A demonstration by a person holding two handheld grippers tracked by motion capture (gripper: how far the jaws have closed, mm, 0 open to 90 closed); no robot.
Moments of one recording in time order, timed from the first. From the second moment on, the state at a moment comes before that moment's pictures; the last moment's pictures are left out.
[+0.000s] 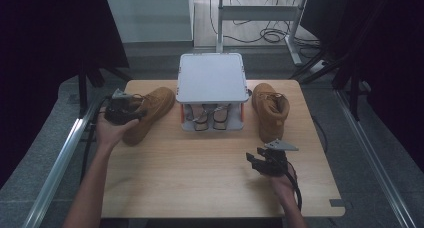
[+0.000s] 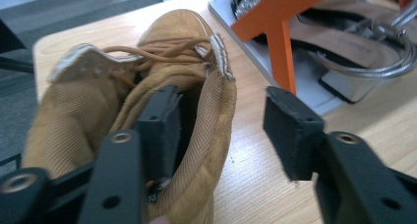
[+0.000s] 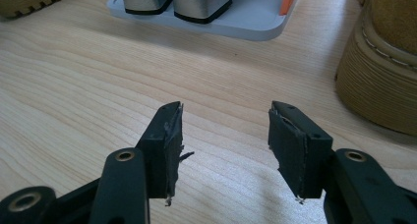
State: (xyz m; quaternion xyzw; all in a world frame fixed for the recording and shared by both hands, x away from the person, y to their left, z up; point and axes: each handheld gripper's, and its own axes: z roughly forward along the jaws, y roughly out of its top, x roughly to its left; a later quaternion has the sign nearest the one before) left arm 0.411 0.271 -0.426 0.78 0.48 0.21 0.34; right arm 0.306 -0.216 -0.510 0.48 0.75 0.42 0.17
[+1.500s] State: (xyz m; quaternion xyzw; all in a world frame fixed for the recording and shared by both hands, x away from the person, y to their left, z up) left arm 0.305 0.276 -0.389 0.79 0.44 0.17 0.39; right arm 0.306 -0.218 -0.512 0.49 0.75 0.41 0.18
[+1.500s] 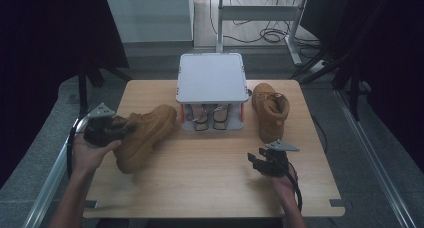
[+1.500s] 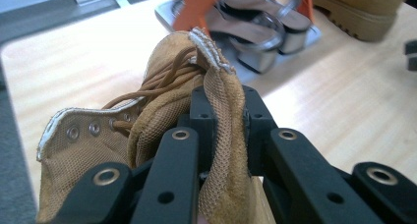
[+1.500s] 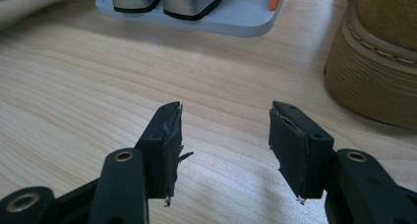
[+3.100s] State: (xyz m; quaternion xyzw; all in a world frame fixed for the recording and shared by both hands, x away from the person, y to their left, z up) left arm 0.274 0.245 -0.408 0.78 0.42 0.18 0.44; right arm 0.305 -0.218 -0.508 0.48 0.75 0.42 0.18
